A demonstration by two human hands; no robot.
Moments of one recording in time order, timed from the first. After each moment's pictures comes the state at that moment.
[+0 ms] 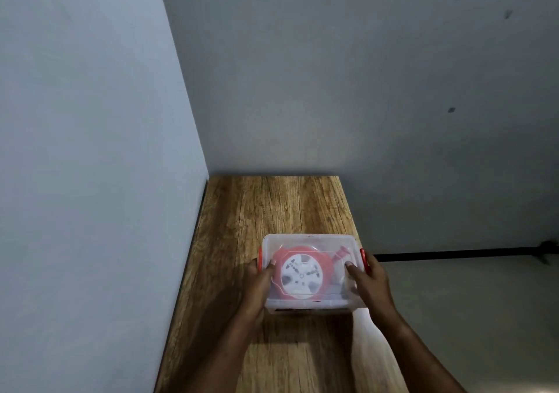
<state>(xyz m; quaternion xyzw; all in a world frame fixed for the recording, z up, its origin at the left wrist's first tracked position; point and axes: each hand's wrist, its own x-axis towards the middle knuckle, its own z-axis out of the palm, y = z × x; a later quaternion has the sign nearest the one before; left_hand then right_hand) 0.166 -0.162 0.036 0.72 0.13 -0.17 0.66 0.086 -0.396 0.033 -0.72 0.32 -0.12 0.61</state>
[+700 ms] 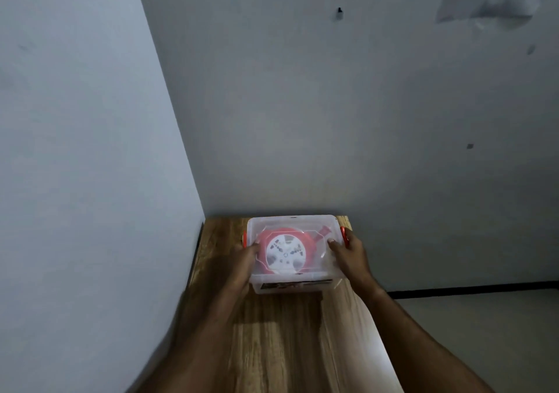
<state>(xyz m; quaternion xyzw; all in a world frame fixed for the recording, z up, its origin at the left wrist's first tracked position) 0.361 -0.181 0.090 0.77 0.14 -0.16 0.60 0.285 -0.416 0.080 -0.76 0.22 -0.15 0.59</state>
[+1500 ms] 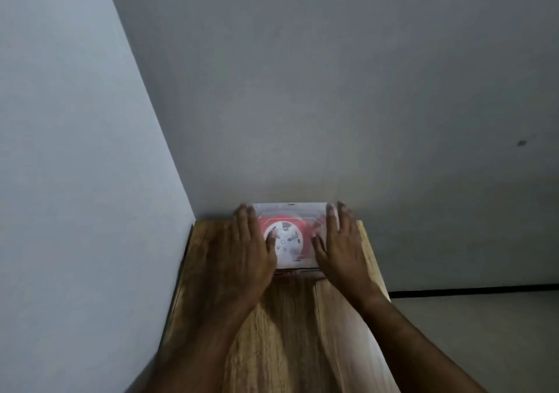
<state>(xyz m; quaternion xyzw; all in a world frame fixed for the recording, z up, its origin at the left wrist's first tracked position) 0.426 -0.208 0.062 0.97 -0.11 0.15 0.15 0.370 -0.406 0.059 -0.96 0.10 -0.18 0.17</state>
